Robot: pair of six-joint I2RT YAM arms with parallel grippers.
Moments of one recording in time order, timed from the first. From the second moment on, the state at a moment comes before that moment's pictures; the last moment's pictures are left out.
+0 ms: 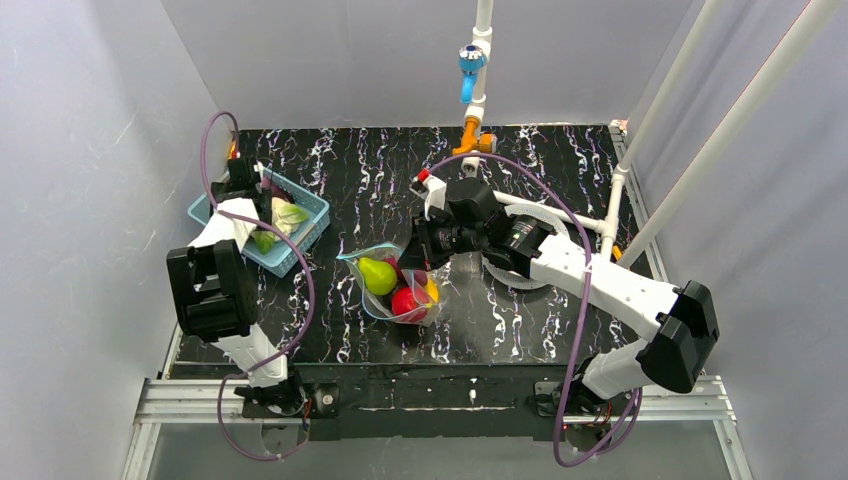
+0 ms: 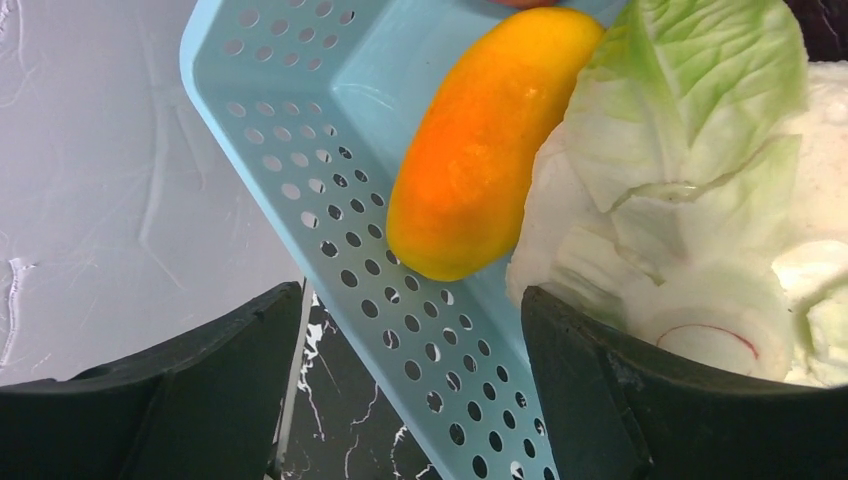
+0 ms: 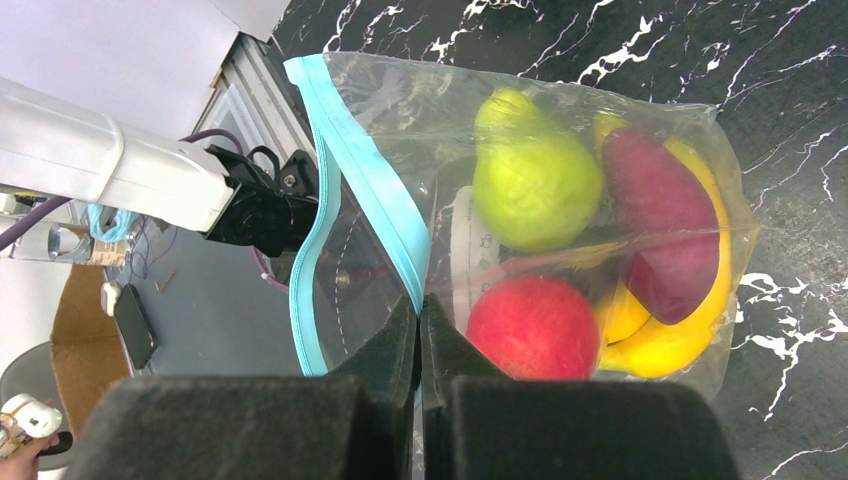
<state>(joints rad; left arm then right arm) 0.19 1.69 1.17 -0.37 -0.49 0.26 0.92 1.42 1.25 -0.35 -0.38 0.49</state>
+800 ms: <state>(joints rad) 0.32 1.90 1.37 -0.49 -0.20 0.06 0.92 1.43 1.25 -0.35 -0.36 0.49</state>
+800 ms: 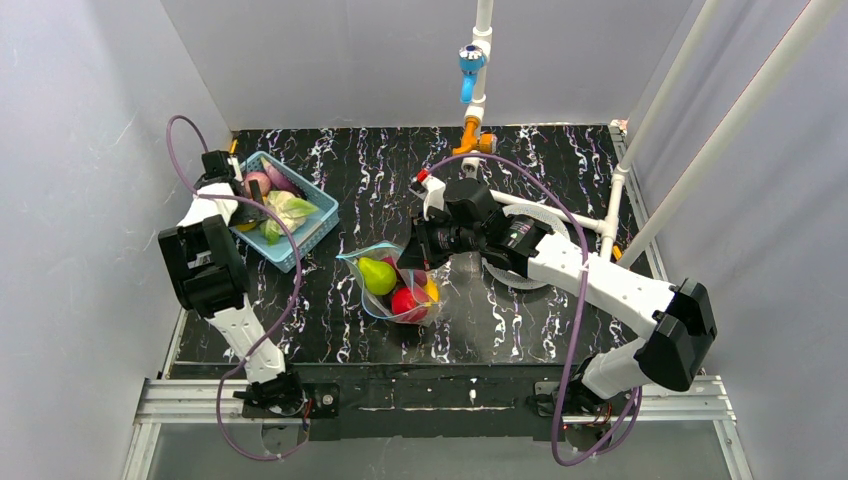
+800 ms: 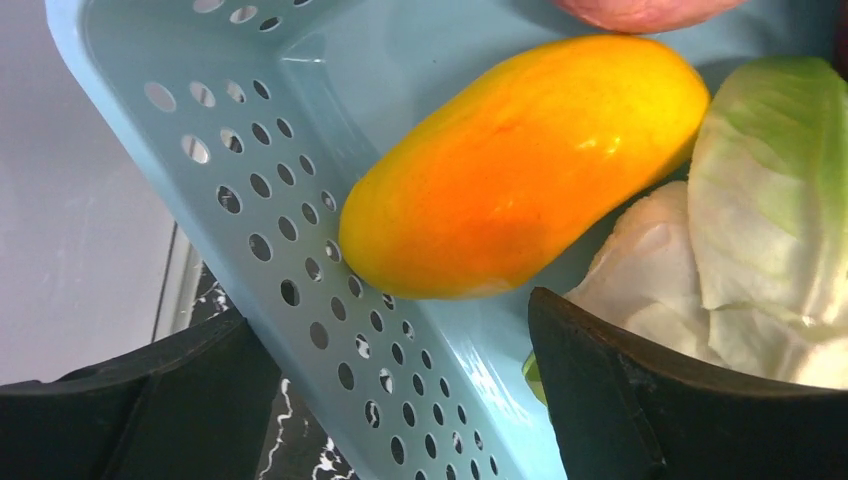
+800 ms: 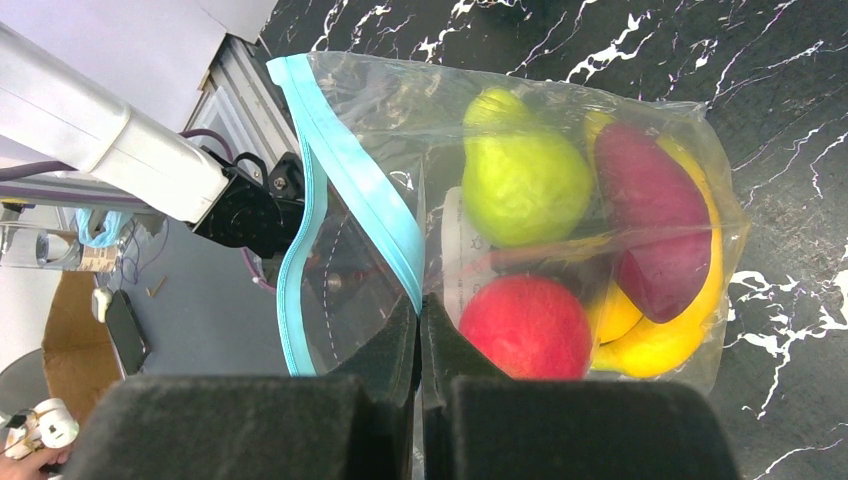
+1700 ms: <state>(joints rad) 0.29 1.16 0.86 -0.74 -0.01 -0.45 0.94 1.42 1.22 -0.32 -0.37 0.49</state>
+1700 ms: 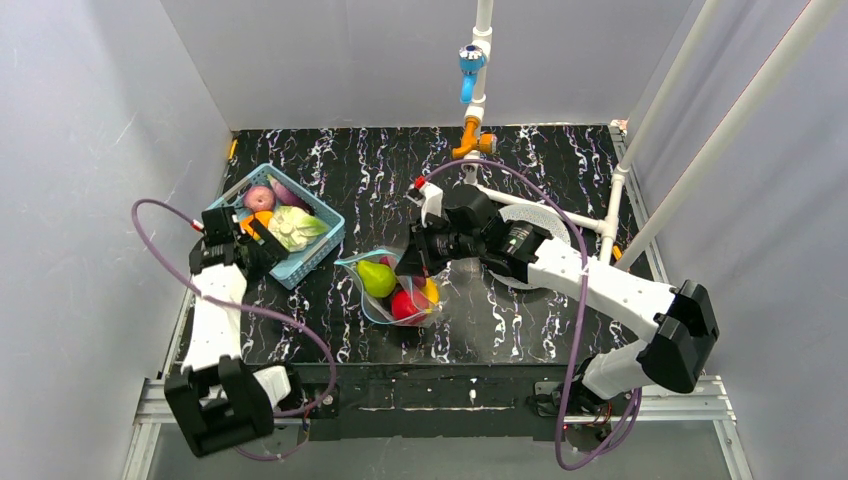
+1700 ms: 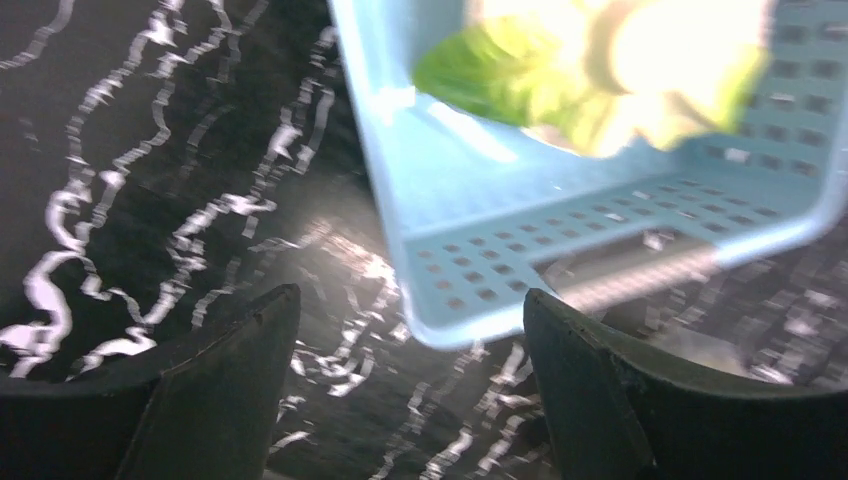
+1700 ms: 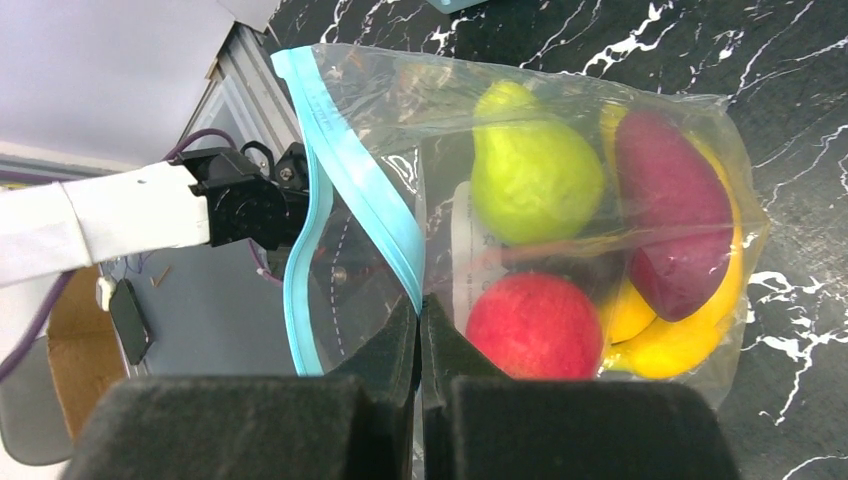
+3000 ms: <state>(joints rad) 0.31 1.86 1.41 -0.69 -0.20 -1.16 1.11 1.33 1.21 -0.36 -0.13 0.38</state>
